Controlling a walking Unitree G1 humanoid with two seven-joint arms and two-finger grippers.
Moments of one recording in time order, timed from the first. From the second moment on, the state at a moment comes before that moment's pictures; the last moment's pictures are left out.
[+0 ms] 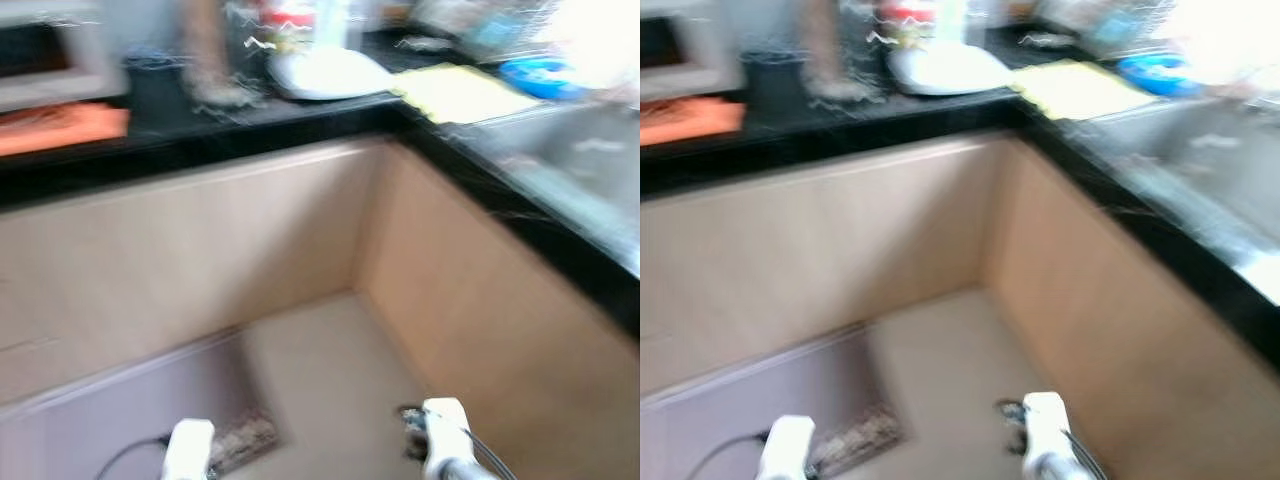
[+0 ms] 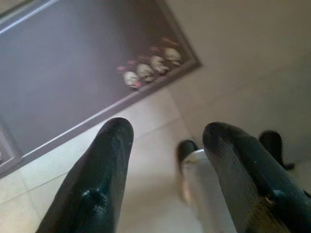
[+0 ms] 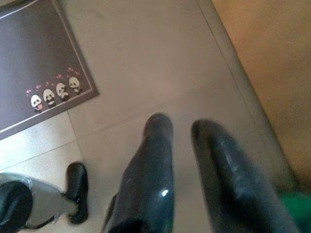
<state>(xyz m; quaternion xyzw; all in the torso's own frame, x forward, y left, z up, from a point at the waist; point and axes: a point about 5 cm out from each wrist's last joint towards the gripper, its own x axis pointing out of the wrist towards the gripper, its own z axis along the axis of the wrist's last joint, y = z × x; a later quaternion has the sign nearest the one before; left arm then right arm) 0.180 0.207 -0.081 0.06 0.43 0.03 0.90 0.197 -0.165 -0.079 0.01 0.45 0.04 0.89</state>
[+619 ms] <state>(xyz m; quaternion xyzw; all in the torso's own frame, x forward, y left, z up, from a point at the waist) 0.183 0.192 -0.082 0.02 0.43 0.04 0.90 0.196 -0.176 -0.079 0.01 0.45 0.03 0.89</state>
